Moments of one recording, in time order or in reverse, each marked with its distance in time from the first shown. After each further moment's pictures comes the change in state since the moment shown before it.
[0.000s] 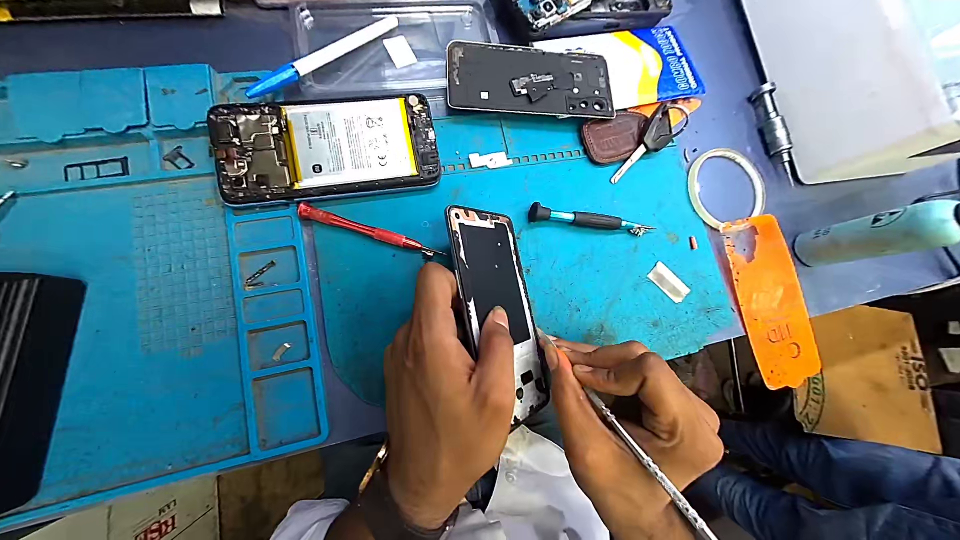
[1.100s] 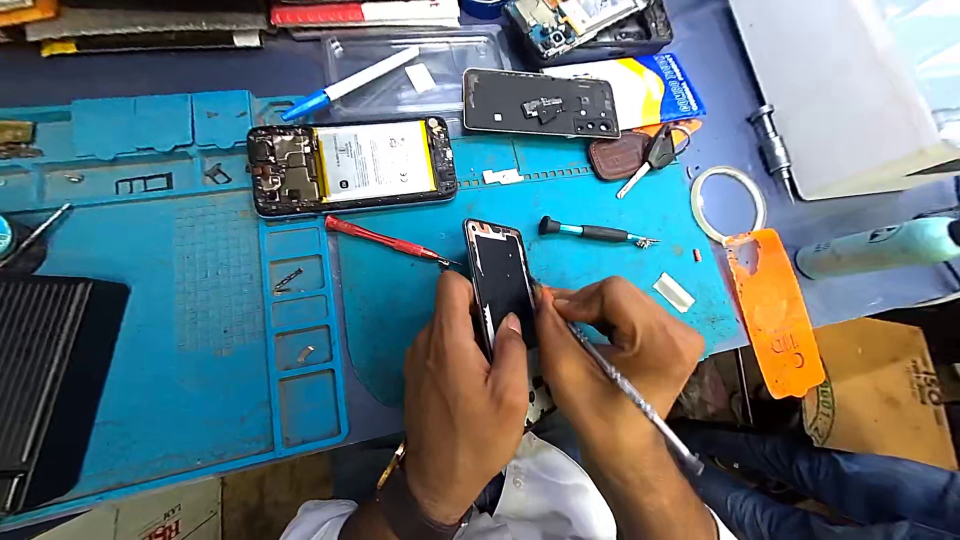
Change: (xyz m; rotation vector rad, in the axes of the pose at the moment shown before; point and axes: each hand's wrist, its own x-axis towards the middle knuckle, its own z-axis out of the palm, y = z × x) left_hand 0.001 -0.002 0.001 0.027 0.004 0.005; right_hand 0.050 0.001 0.029 -0.258 -0.091 -0.089
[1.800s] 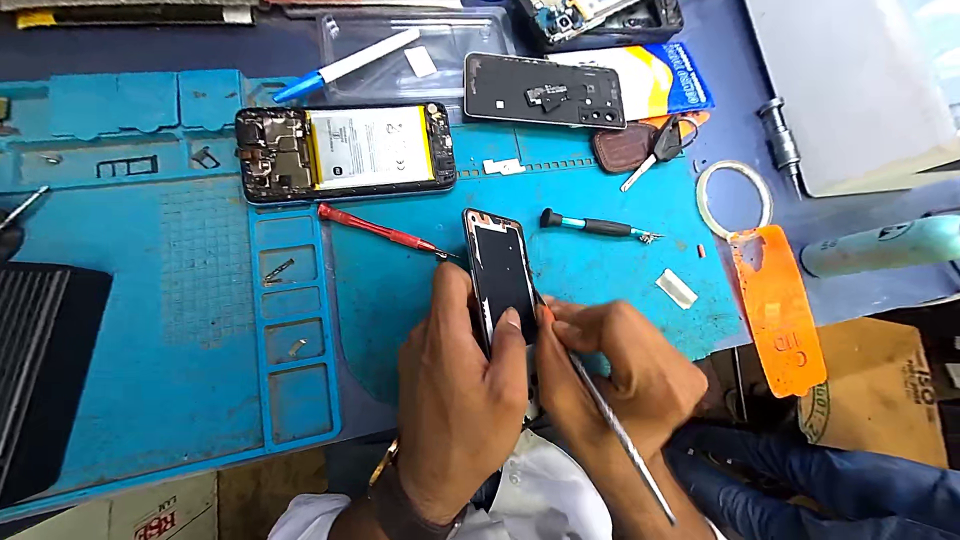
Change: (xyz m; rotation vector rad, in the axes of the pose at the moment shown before) left_hand 0.001 0.002 -0.001 -0.005 -0.009 -0.004; right_hand -0.018 0.000 -0.005 -0.030 0.017 -0.105
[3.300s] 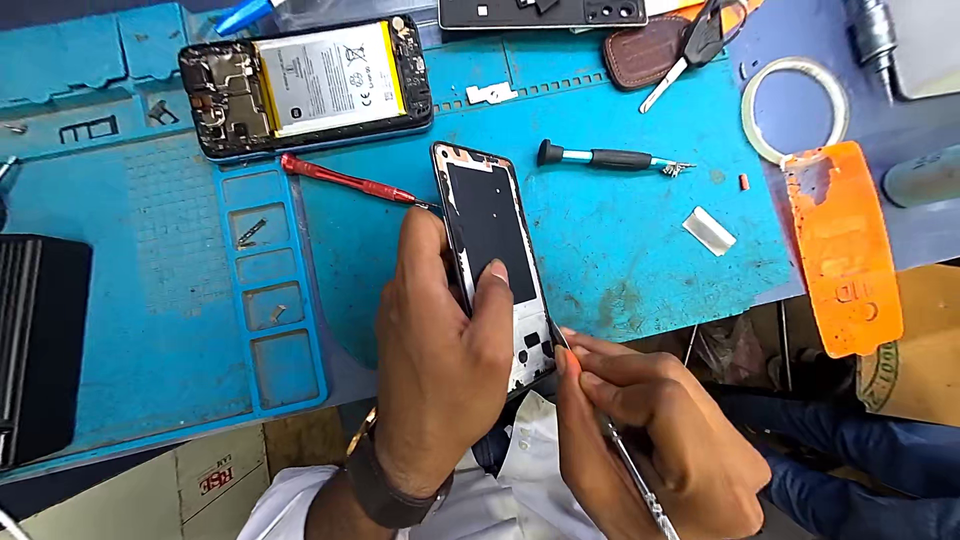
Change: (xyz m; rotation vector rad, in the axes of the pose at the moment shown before) left_hand 0.001 0.009 -0.005 -0.040 -0.045 -0.018; right_hand -0.055 -0.013 -0.029 0.099 0.049 0.063
